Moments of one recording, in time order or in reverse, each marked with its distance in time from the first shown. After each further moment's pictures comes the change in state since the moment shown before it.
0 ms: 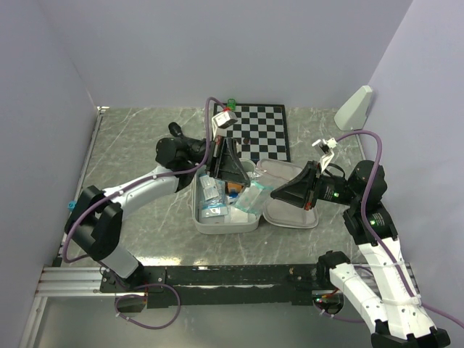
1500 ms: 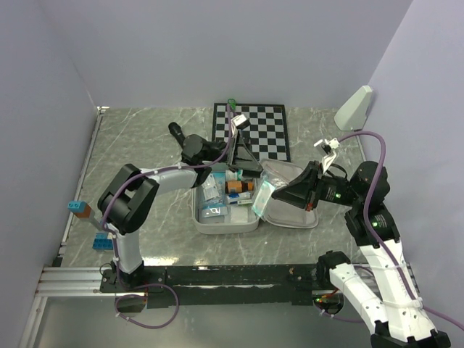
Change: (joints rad) left arm 0.009 0.306 0.056 -0.006 -0.126 -0.055; right arm 0.000 -0.004 0.029 -0.040 0.017 -0.020
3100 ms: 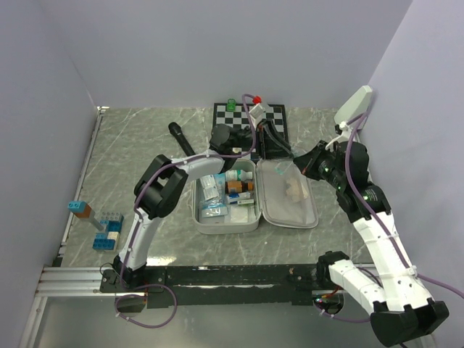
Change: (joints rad) left arm -0.072 0.340 0.487 -0.008 -0.097 0.611; right arm -0.006 0.176 0.084 -0.244 0.909 -0.032
